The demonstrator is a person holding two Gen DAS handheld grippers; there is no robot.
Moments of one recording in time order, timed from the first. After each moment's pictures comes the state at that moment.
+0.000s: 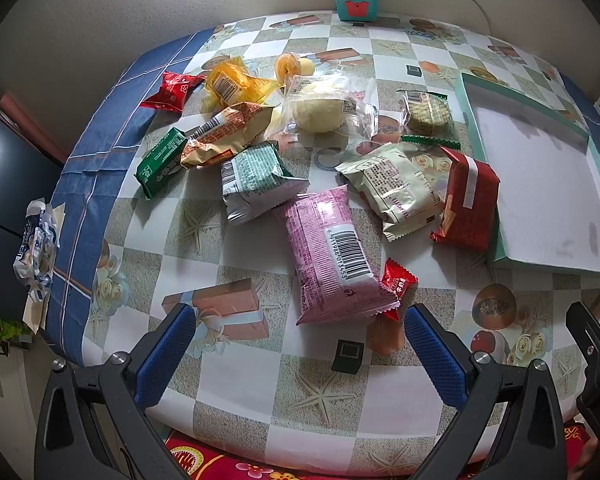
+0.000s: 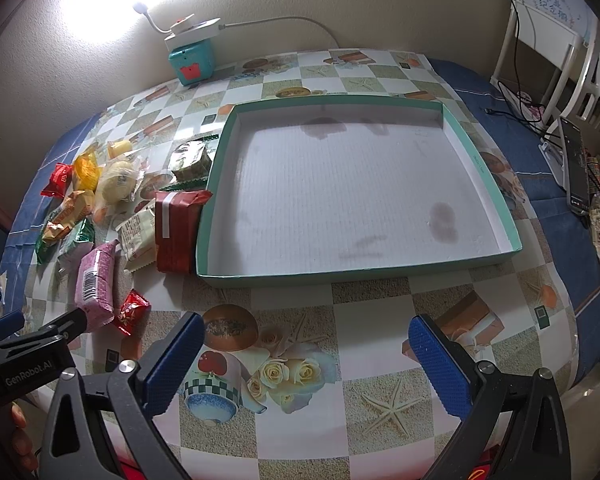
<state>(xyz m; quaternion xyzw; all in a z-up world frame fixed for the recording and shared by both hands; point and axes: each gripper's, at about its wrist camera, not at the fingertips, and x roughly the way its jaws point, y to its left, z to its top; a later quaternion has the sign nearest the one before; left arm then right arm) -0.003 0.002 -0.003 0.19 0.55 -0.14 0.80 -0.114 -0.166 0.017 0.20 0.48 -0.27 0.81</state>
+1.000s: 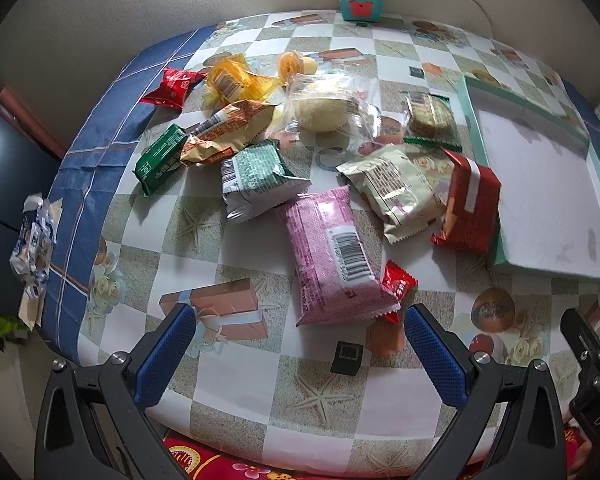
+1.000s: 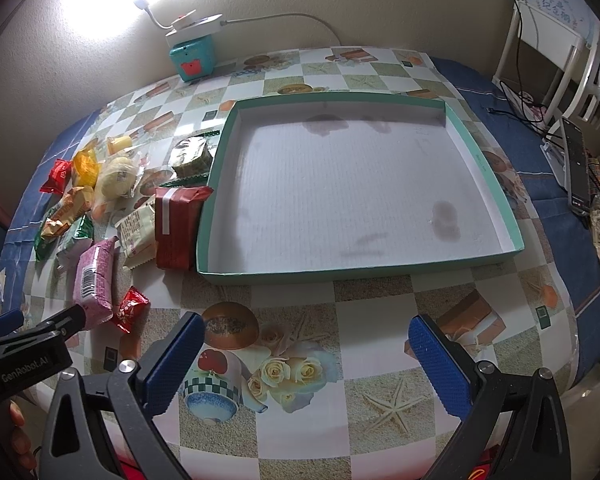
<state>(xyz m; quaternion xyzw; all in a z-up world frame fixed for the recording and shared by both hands) 0.002 0.006 -0.005 0.17 0.56 -0.14 0.80 -0.111 -0.163 0.014 0.20 0.49 -0.27 0.81</state>
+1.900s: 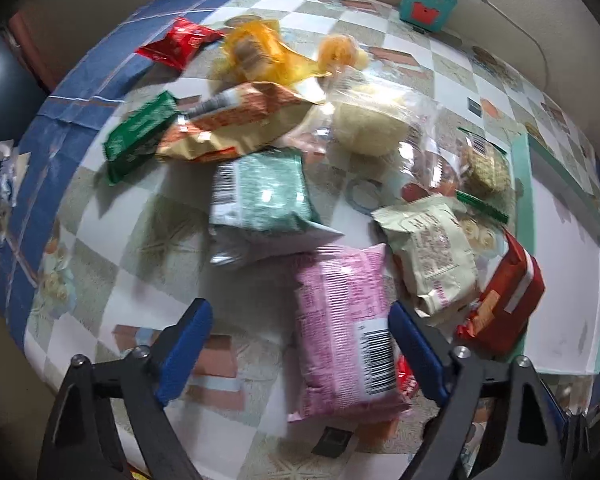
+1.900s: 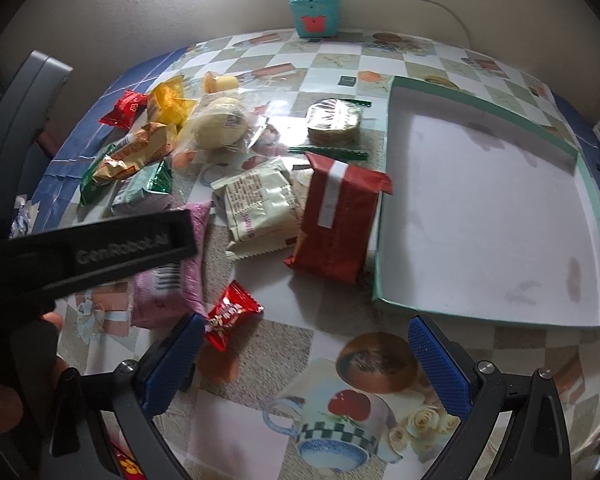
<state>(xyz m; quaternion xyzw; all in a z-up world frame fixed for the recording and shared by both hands) 0.078 0.000 -0.046 0.06 0.61 -0.12 0.78 -0.023 -0.100 -0.013 0.15 0.53 -0.13 0.83</state>
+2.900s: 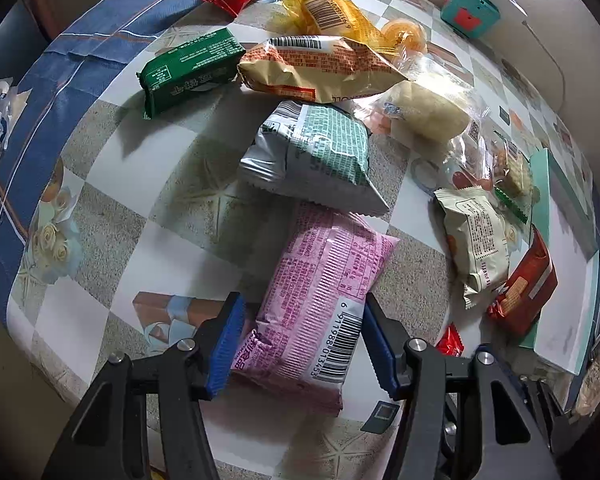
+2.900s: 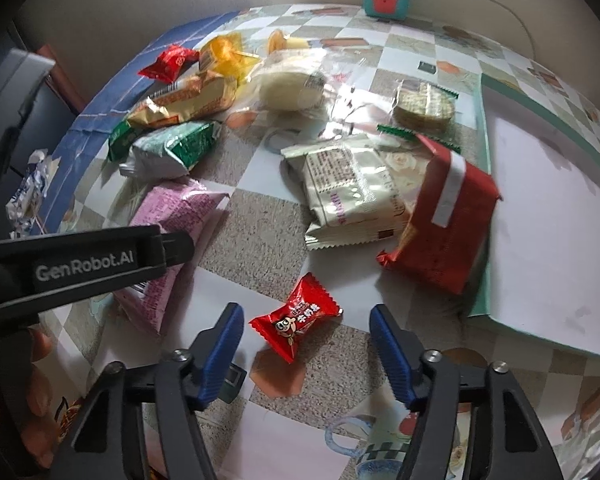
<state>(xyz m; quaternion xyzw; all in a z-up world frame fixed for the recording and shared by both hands) 0.112 0.055 -0.078 0.00 0.65 -0.11 0.75 0.008 -0.059 -0.035 0.12 0.56 -0.06 0.82</state>
